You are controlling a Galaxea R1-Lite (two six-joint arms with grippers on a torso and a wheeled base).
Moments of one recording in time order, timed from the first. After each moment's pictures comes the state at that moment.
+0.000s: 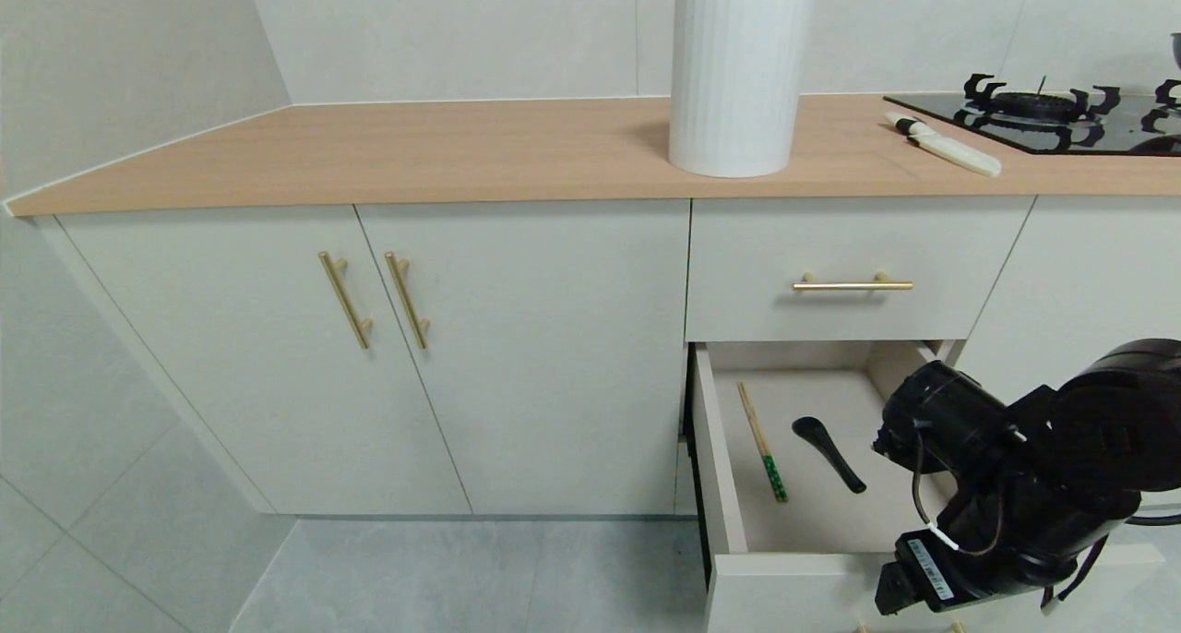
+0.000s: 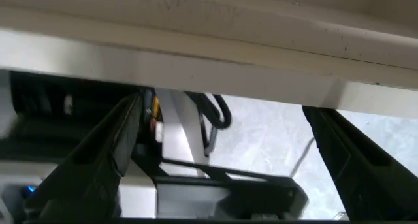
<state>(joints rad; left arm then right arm) 0.00 0.00 0.00 0.00 -0.04 0.01 0.49 1.77 -0.95 0.56 -0.13 0.33</state>
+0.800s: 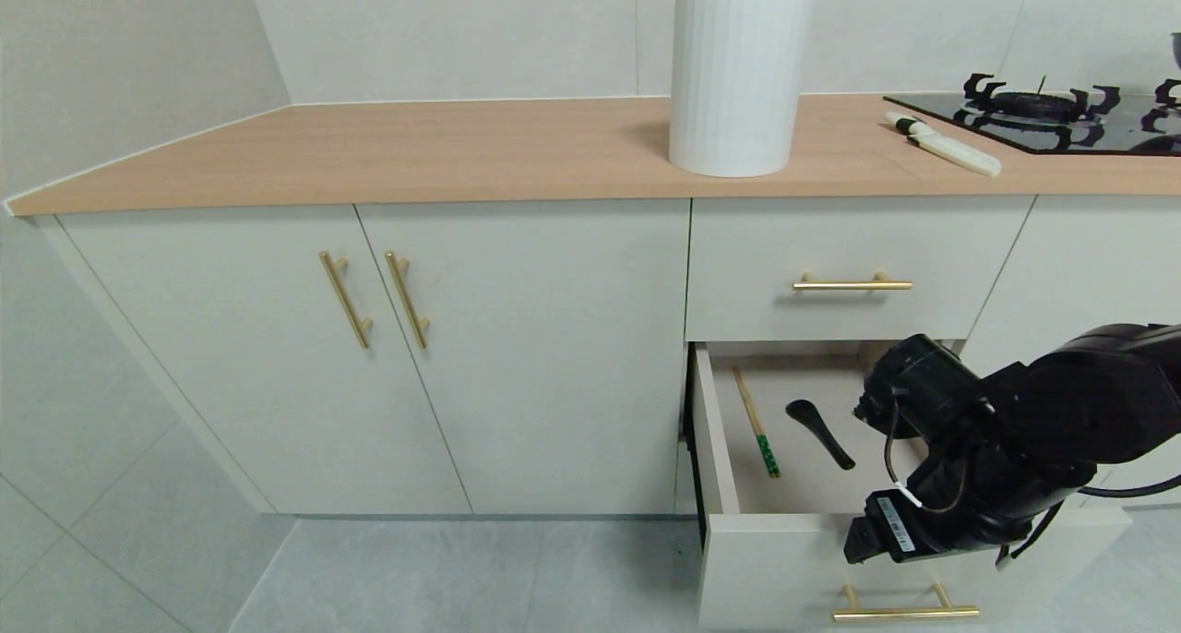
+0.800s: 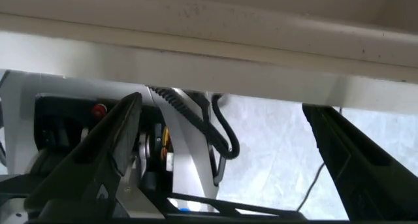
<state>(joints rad) 0.00 0.00 0.00 0.00 -0.04 0.01 0.46 1.83 -1.02 0.48 -0.14 0.32</state>
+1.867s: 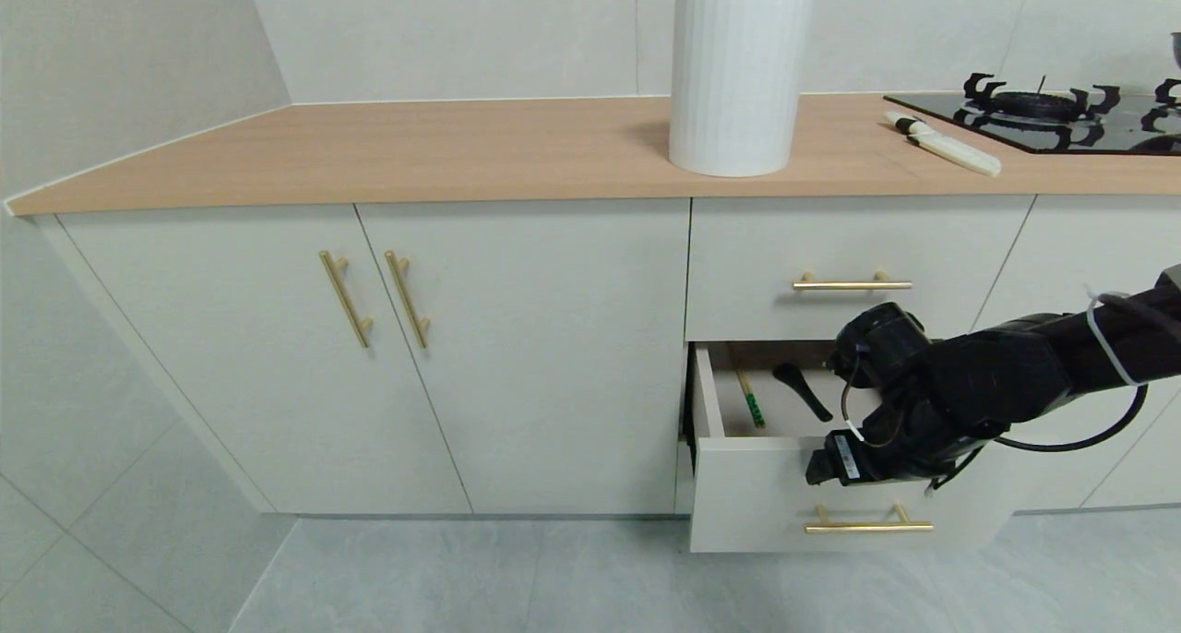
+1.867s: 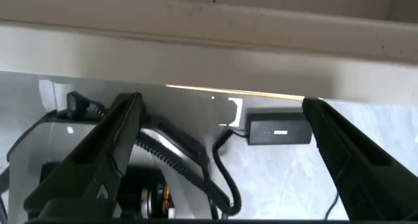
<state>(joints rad) 0.00 0.00 0.00 0.00 -0.04 0.01 0.38 1.99 -1.16 0.27 -0.17 0.26</state>
